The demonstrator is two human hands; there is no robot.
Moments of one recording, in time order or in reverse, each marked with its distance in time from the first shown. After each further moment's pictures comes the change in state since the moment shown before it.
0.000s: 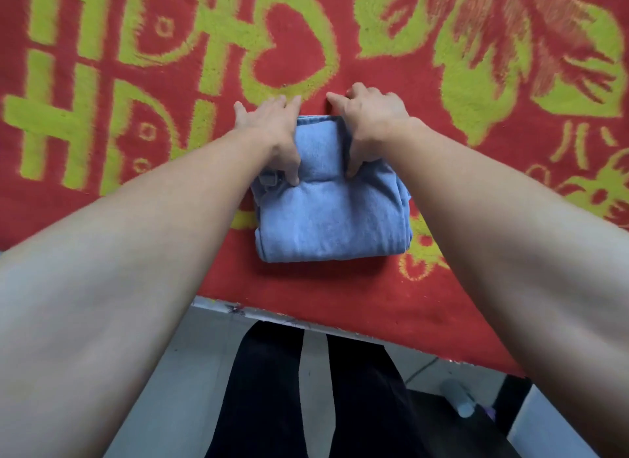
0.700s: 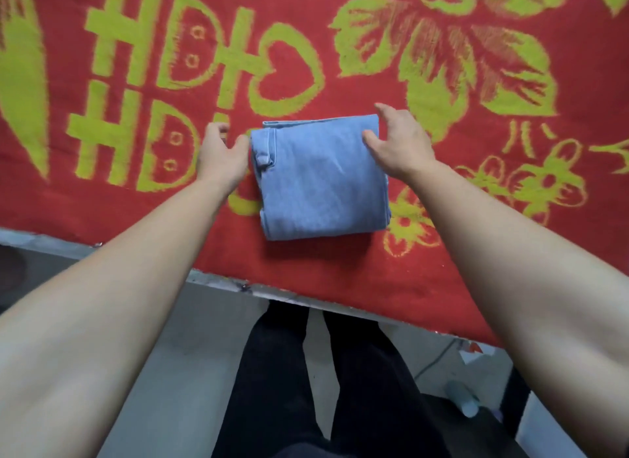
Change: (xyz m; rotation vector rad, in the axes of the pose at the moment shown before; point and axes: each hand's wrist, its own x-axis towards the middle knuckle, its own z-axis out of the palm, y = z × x) left_hand -0.099 -0.037 0.034 -1.099 0.559 -0.363; right_hand -0.112 0.027 0.028 0.689 0.406 0.250
